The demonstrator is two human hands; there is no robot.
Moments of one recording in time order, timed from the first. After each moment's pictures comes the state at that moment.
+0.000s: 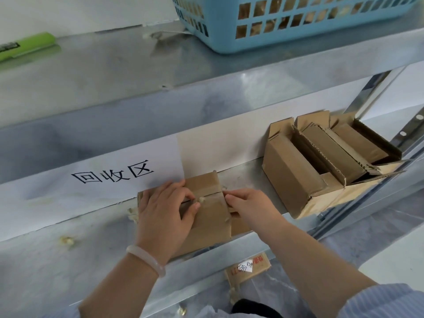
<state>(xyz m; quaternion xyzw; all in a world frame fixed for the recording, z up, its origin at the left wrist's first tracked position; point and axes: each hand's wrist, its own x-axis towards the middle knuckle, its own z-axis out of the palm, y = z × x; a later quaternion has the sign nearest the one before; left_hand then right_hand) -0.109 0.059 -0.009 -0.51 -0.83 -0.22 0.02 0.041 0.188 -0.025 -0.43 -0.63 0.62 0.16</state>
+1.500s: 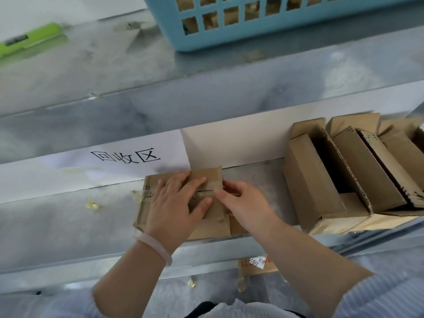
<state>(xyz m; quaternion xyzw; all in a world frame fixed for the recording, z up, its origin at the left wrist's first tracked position) -0.076 0.077 -0.007 -0.44 -0.88 -0.16 -0.01 0.027 0.214 -0.039 -0.36 -0.64 0.67 0.10</state>
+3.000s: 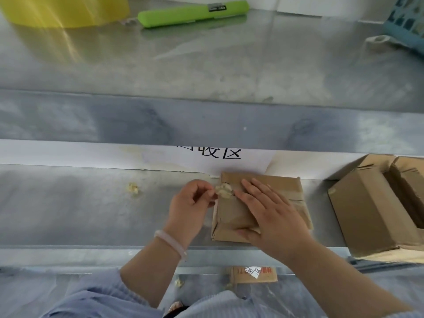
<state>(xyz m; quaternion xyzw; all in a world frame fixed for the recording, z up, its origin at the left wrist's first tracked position) -0.171 -0.008 -0.043 -0.15 -0.68 -0.68 -0.24 -0.027 0.128 -0.009 -0.11 -0.99 0.05 0.02</state>
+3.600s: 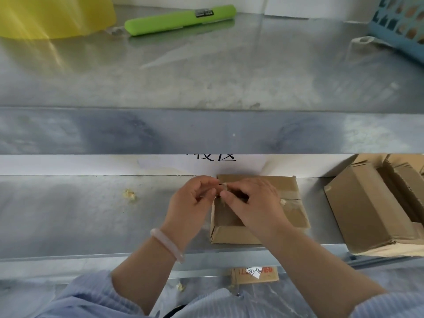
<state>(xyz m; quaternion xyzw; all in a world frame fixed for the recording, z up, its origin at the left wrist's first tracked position) -0.175 -0.008 -0.024 -0.29 -0.71 -0.61 -0.20 -0.070 0.115 0.004 -0.29 -0.91 0.27 0.12</state>
